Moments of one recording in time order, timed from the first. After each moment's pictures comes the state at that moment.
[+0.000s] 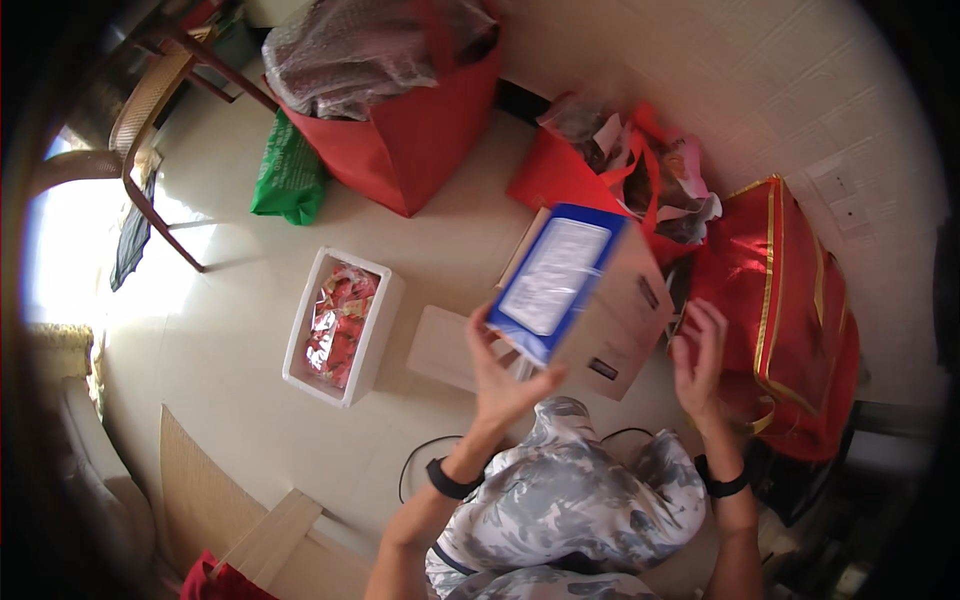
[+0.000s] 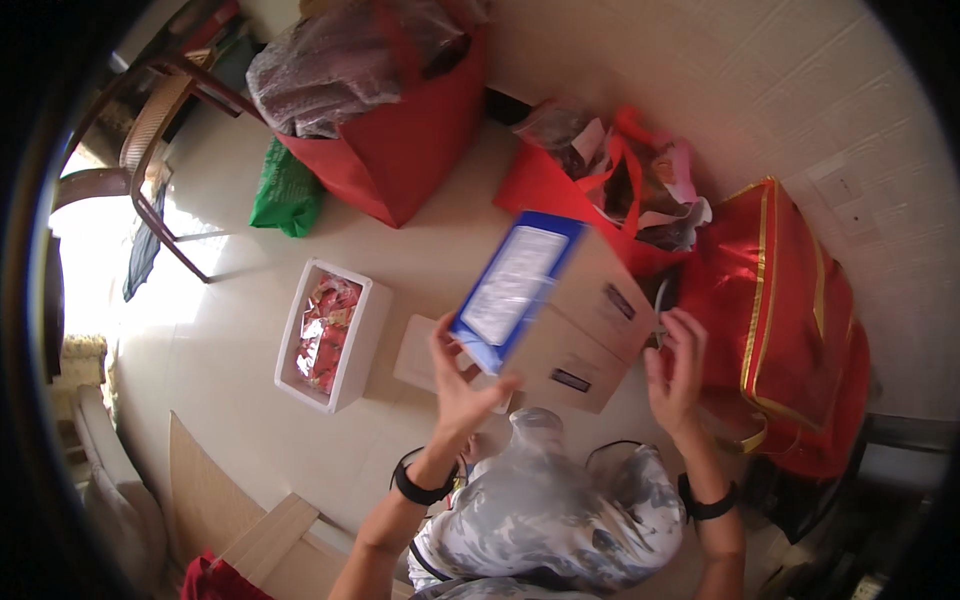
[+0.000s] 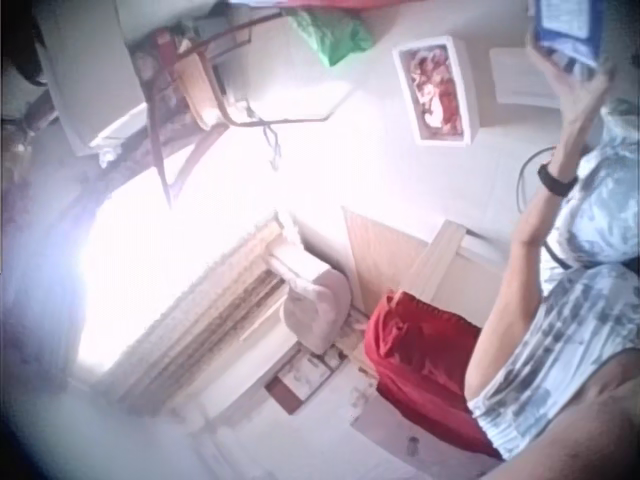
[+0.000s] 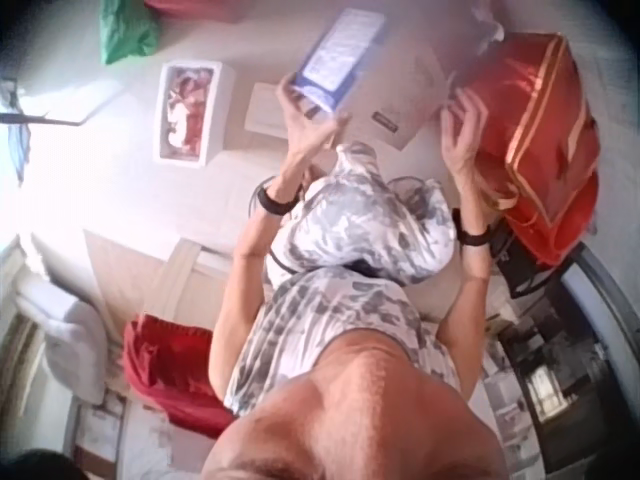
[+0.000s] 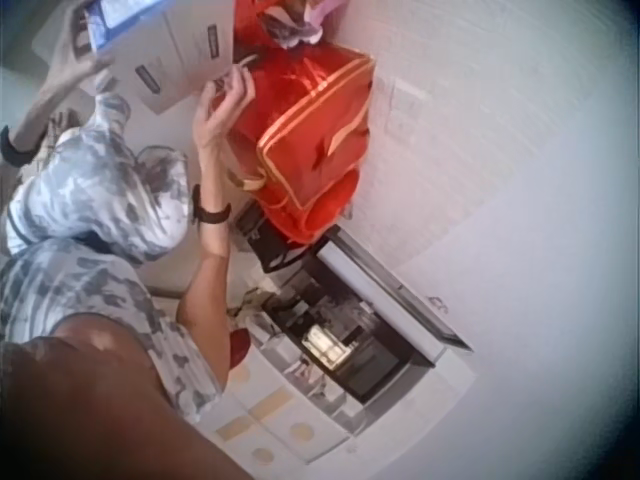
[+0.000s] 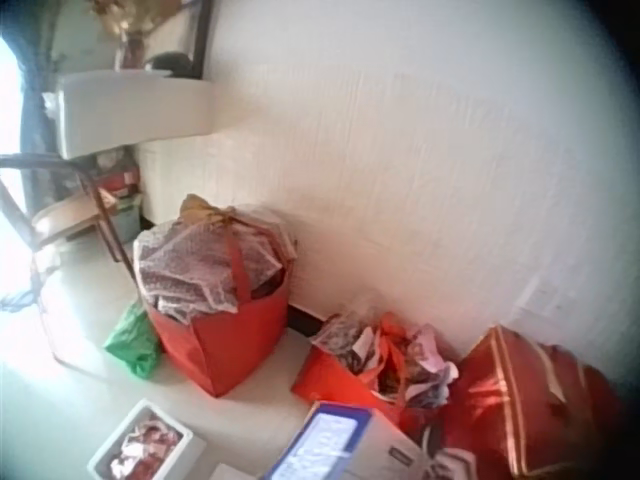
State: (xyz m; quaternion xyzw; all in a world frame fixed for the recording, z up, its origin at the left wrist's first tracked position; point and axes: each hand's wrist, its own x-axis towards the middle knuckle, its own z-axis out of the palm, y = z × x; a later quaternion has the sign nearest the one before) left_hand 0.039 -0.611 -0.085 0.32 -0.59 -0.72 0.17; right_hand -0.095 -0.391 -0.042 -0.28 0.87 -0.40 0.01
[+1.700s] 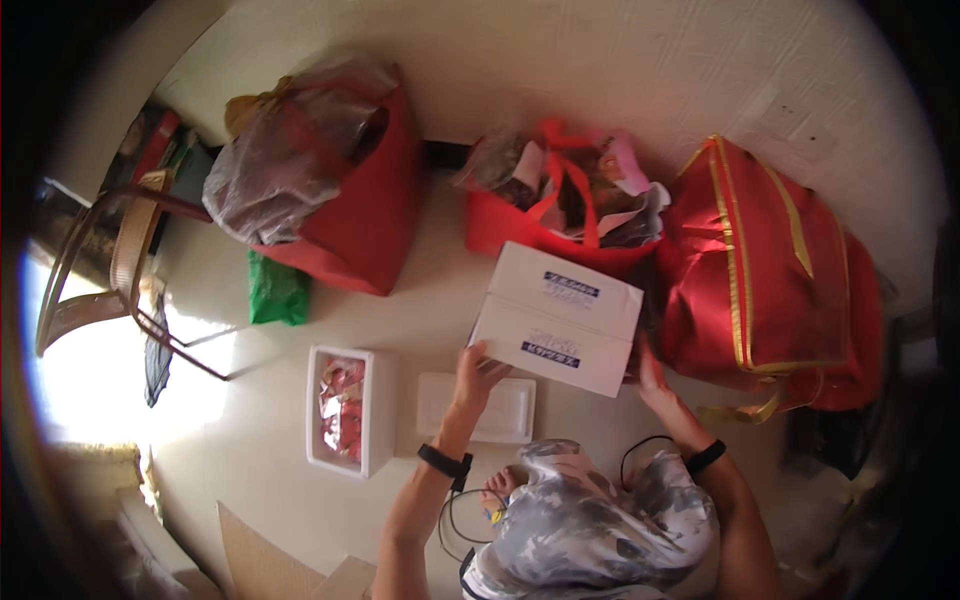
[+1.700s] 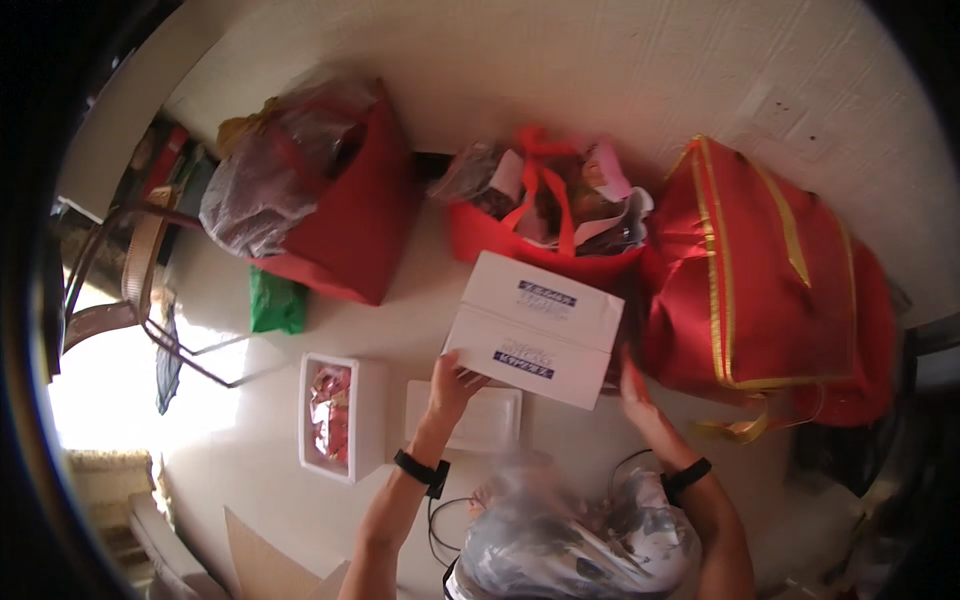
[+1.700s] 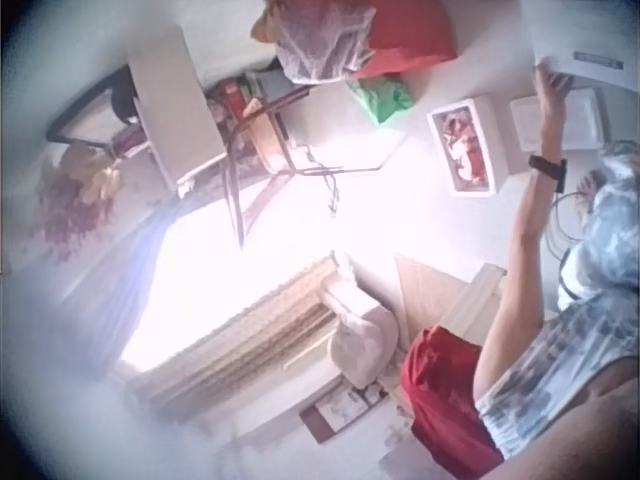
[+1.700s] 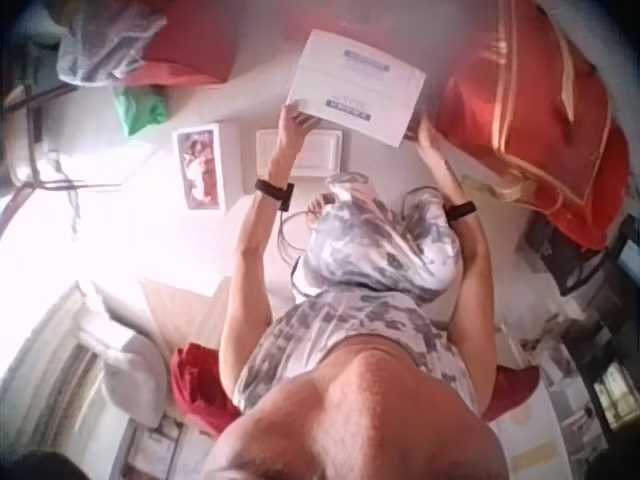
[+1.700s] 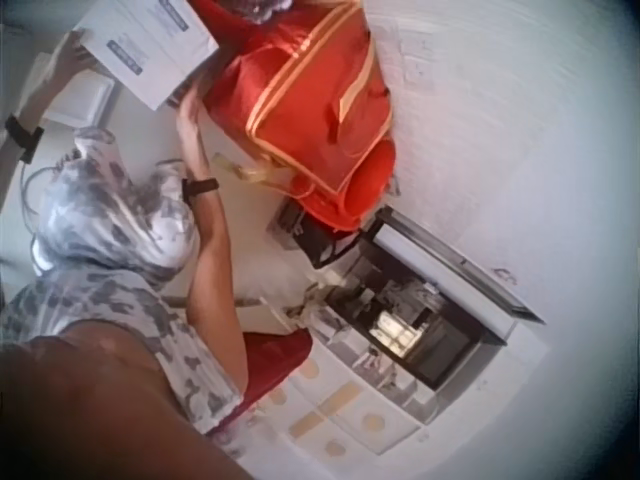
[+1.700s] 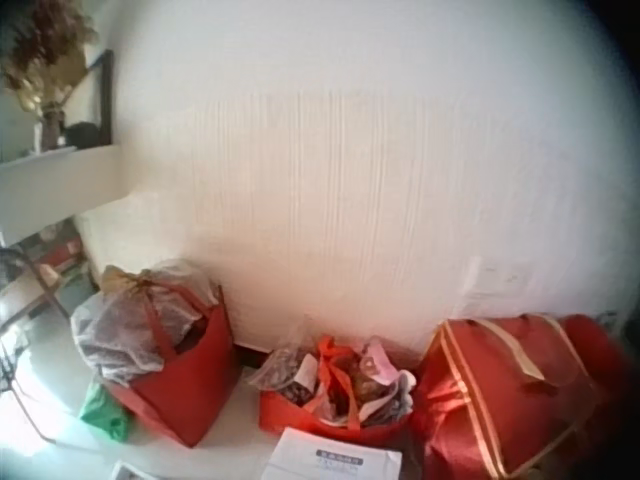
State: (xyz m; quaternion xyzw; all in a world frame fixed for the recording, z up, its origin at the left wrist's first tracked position) left_hand -0.011 -0.646 -0.206 0.33 -0.37 -0.87 -0.03; right_hand -0.103 -0.347 -0.210 0.18 0.64 -0.65 0.36
